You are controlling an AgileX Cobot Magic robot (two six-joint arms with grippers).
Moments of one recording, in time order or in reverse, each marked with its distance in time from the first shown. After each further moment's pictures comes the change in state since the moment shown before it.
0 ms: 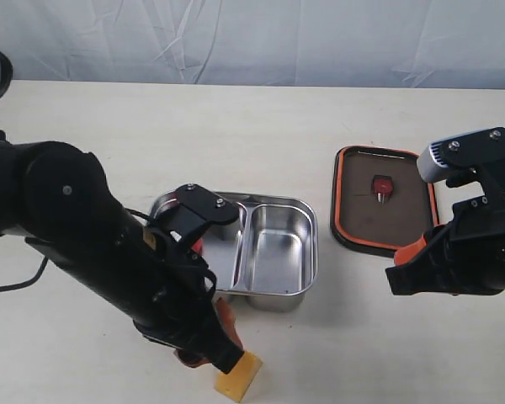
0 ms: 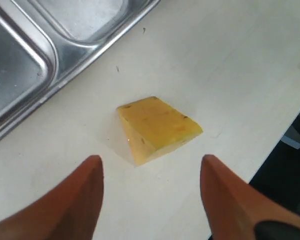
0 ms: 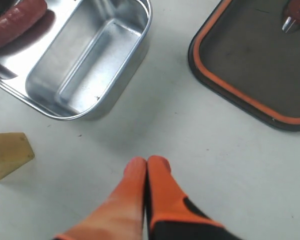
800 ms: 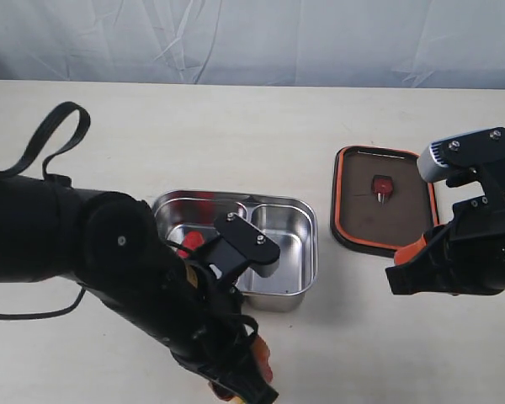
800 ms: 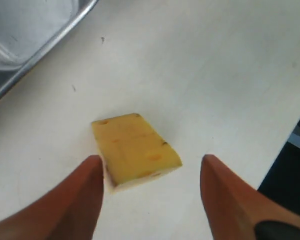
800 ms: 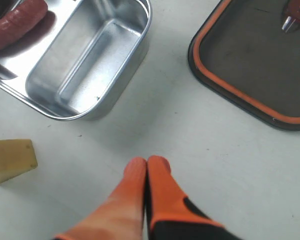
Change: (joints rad) left arm -0.134 0.092 0.000 -0.037 -0.140 0.023; right arm 0.000 0.000 0.000 0.000 0.000 0.005
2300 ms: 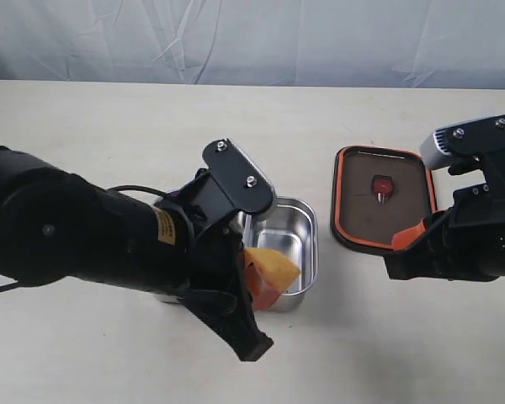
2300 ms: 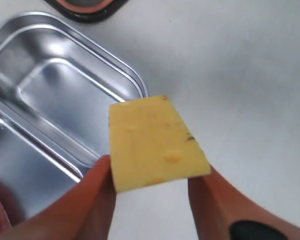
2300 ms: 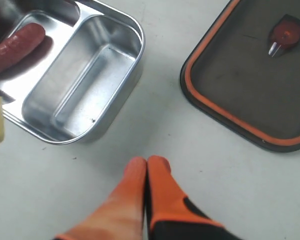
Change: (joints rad) left arm -0.004 -0.174 0.000 0.209 -0.173 0.002; right arm 0.000 0.000 0.000 -0.002 -0.067 0.002
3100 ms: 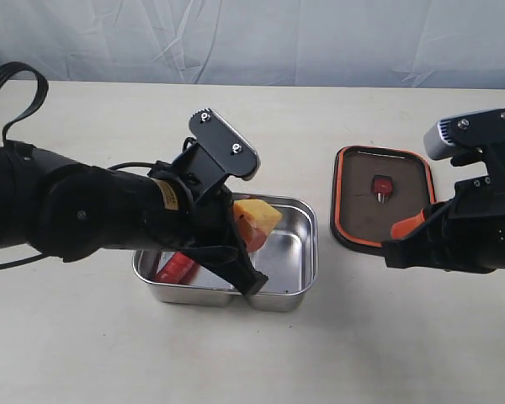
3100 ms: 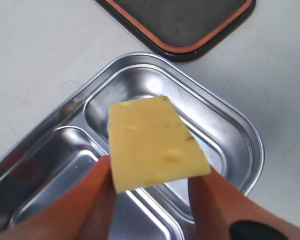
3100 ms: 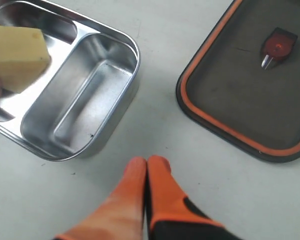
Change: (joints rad) left arm 0.108 0.108 0.000 0.065 -0.234 0.000; right arm 0.000 0.000 0.000 0.000 -0.043 0.023
